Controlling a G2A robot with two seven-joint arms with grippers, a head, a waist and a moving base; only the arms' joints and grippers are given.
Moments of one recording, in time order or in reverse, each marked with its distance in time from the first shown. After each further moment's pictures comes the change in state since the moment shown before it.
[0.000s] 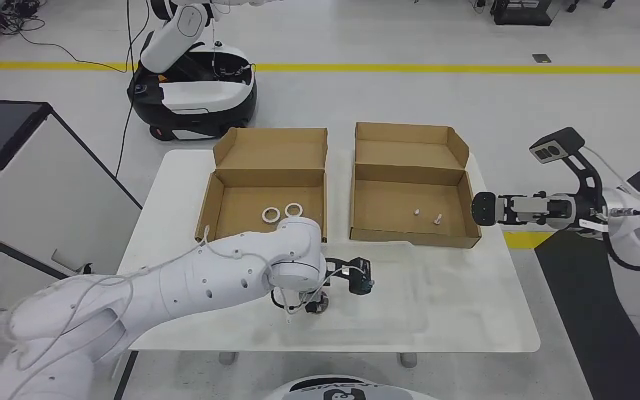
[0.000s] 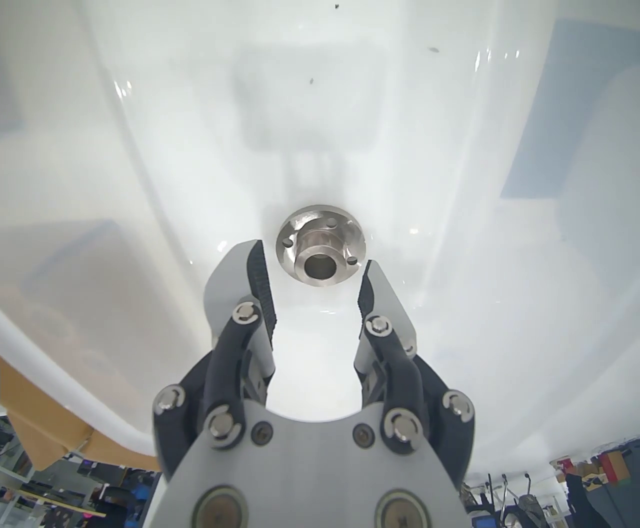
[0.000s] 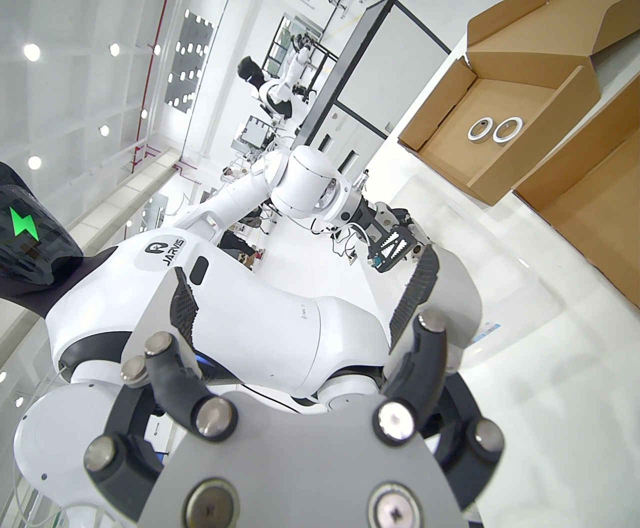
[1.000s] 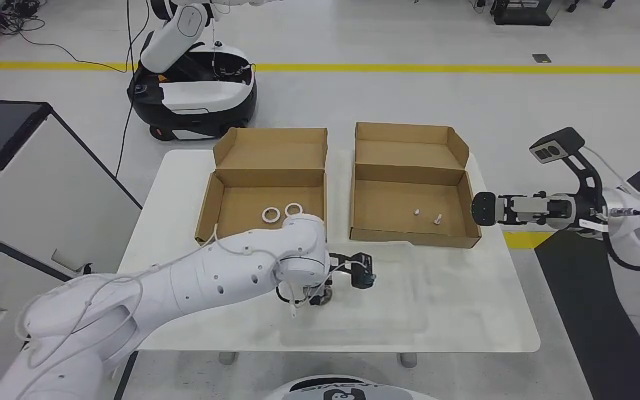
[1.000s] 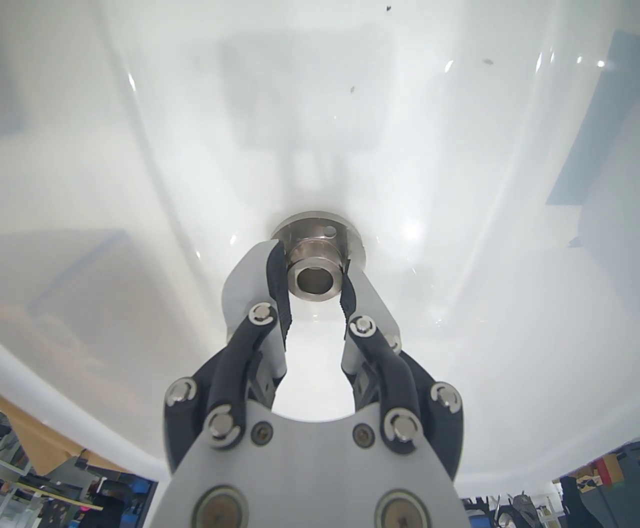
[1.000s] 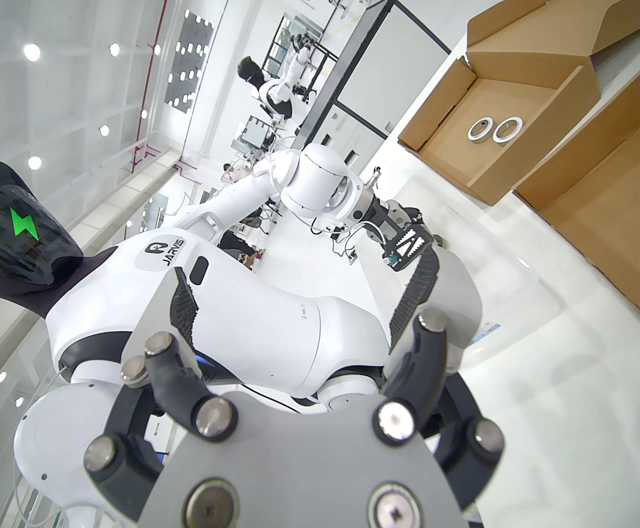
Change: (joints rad) left arm 0.001 -0.047 0.000 0.080 0.033 -0.017 0.017; right arm 0.000 0.000 0.000 0.000 0.000 0.000 0.000
